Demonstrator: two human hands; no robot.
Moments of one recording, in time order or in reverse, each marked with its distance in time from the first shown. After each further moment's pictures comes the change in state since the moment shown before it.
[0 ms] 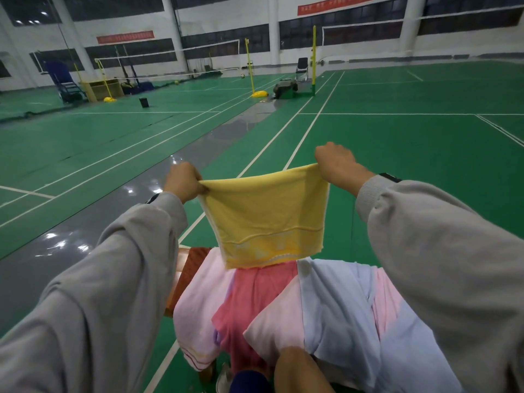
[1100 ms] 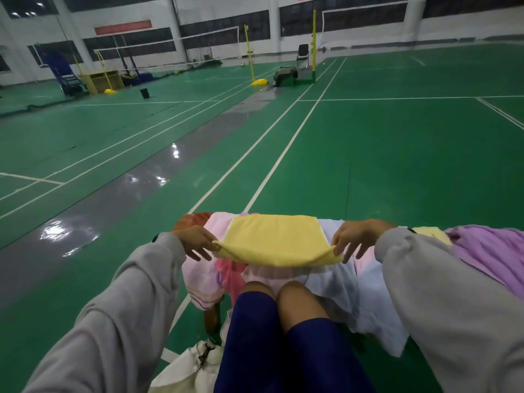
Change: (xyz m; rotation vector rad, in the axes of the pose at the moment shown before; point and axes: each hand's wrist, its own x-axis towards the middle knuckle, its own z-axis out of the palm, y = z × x) left_hand -0.201 -0.078 0.105 -0.280 -0.828 -0.191; right_hand -0.245 0.041 0.124 0.788 -1.076 0.241
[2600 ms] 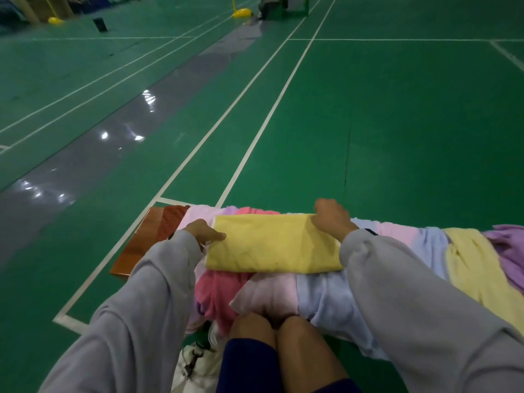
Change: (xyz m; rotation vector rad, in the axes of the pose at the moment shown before) left_hand 0.205 0.020 -0.006 0.025 0.083 -0.265; right_hand 0.204 -0.053 -0.022 -0.318 0.608 0.033
